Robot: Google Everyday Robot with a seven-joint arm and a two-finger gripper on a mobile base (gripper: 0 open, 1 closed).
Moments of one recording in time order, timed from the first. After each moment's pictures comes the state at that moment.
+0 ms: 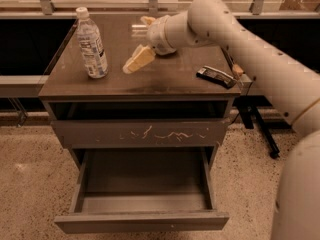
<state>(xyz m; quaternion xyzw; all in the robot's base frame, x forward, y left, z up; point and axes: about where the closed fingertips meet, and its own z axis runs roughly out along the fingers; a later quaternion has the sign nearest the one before) 0.748 0.057 0.907 -0.58 0.62 0.14 0.51</state>
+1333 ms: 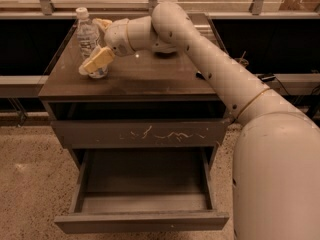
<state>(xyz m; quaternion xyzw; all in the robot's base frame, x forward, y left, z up) 0.723 0.193 0.915 -0.60 0.52 0.30 0.53</state>
